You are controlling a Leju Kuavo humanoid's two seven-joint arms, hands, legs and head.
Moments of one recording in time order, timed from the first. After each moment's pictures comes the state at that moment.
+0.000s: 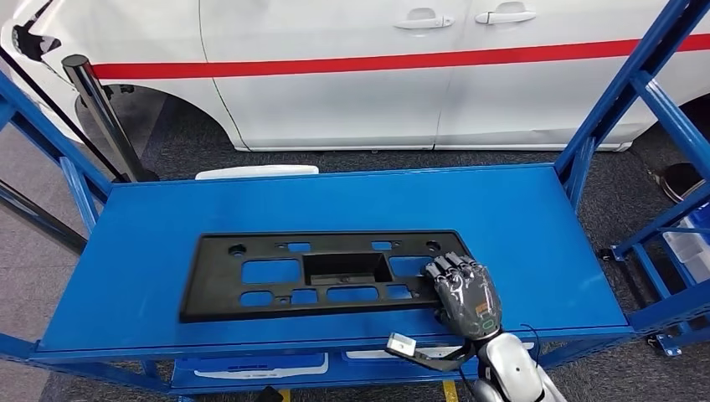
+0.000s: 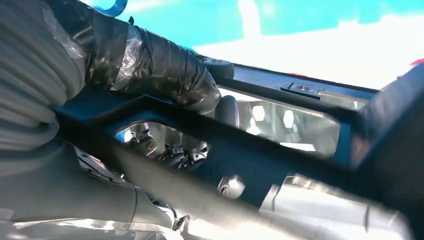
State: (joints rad) left arm -0.17 -0.10 -1.55 -0.14 1.17 0.46 -0.31; right arm -0.14 -0.18 0.46 -1.47 1.21 -0.64 -0.17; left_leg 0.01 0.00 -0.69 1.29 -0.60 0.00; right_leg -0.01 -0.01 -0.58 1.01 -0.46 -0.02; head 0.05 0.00
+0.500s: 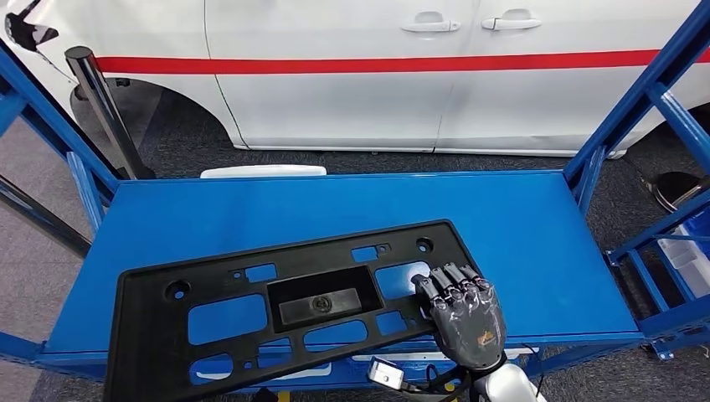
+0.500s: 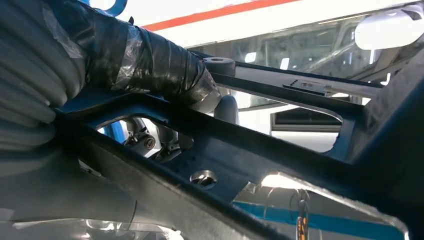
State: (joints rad) left arm -0.16 -0.10 -1.53 -0.14 1.19 0.47 -0.33; right arm -0.02 -0.15 0.46 -1.73 1.37 -0.69 -0.11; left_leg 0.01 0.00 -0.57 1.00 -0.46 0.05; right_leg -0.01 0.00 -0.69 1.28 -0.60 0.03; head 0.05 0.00
